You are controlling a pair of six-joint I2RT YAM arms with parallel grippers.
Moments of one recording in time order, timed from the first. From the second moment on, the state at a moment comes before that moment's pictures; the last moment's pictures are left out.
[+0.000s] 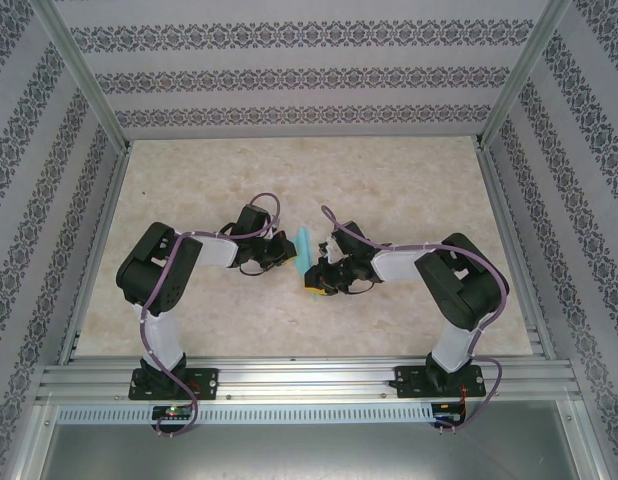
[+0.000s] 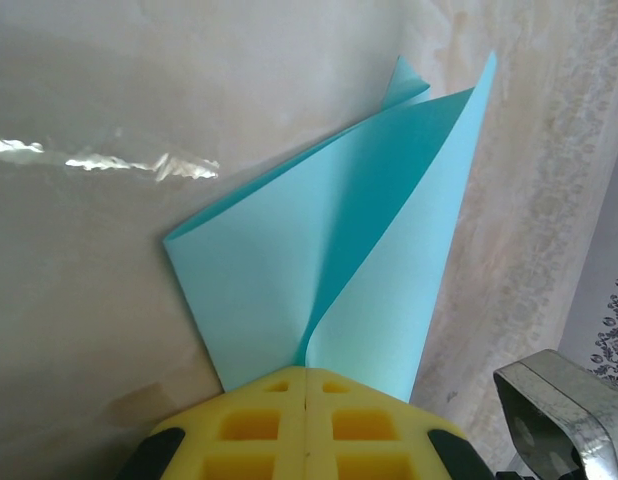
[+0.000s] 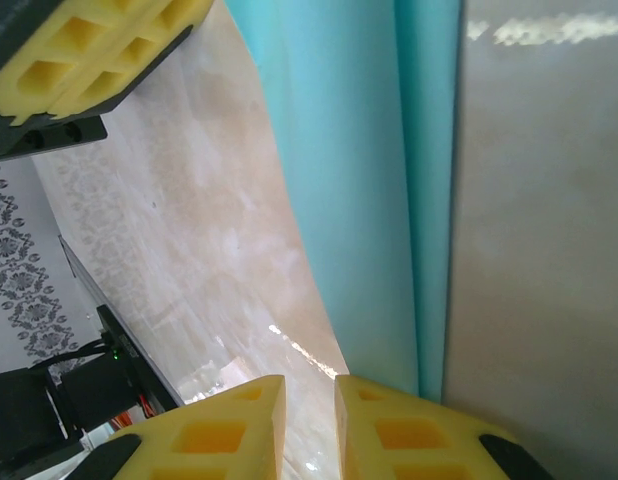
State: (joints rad) left arm -0.46 1.90 0.90 0.13 0.55 -0.94; right arm 0.62 1.78 0.78 -0.02 -0.70 0.81
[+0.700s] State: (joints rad) left arm -0.46 1.92 0.92 0.13 0.57 -0.94; right arm 0.62 1.79 0.78 -0.03 -0.69 0.79
